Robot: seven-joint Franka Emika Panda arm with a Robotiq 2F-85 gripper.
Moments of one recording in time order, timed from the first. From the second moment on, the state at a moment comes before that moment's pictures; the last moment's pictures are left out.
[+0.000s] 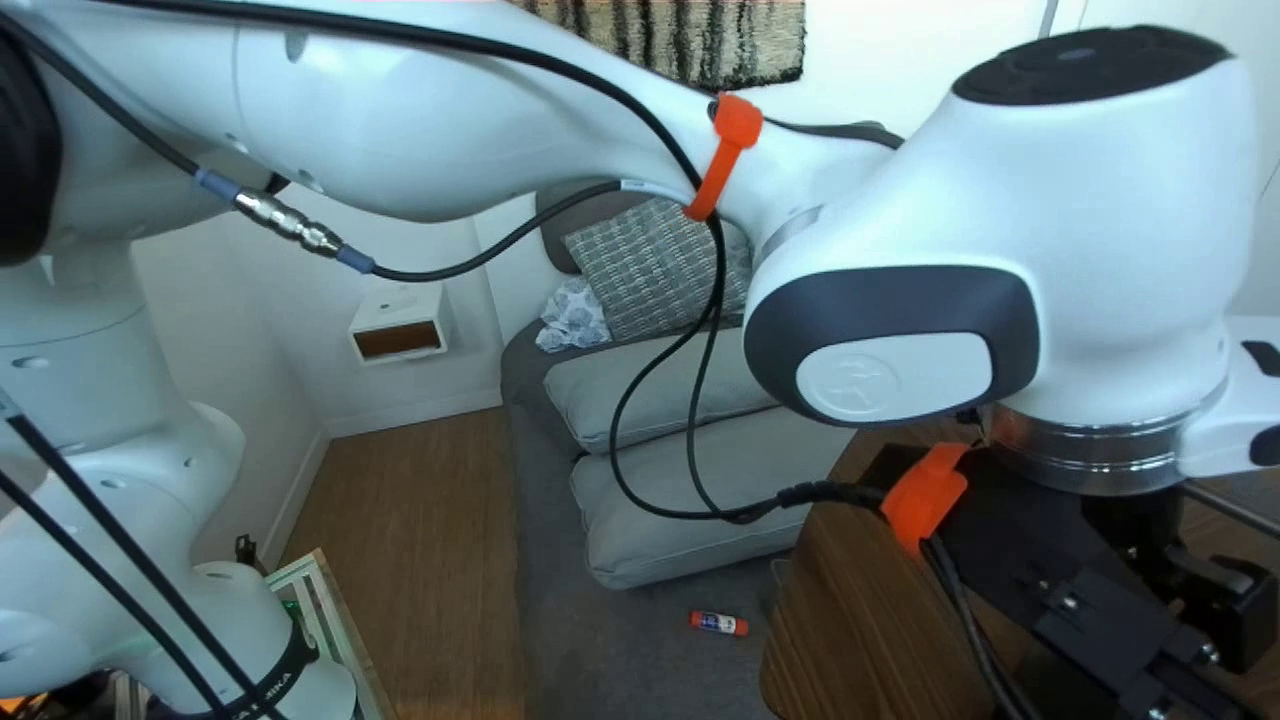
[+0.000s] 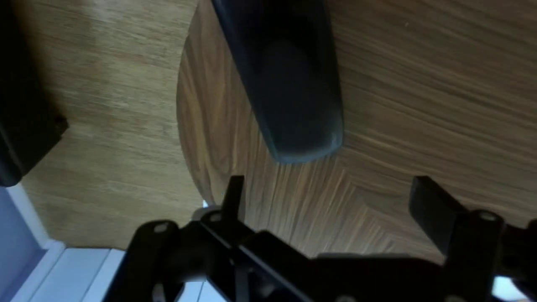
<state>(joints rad) -0.58 0.27 -0.31 -1.76 0.25 2.38 -0.73</state>
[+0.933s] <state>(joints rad) -0.65 0.39 -0.30 -1.61 0.15 2.25 -0.78</state>
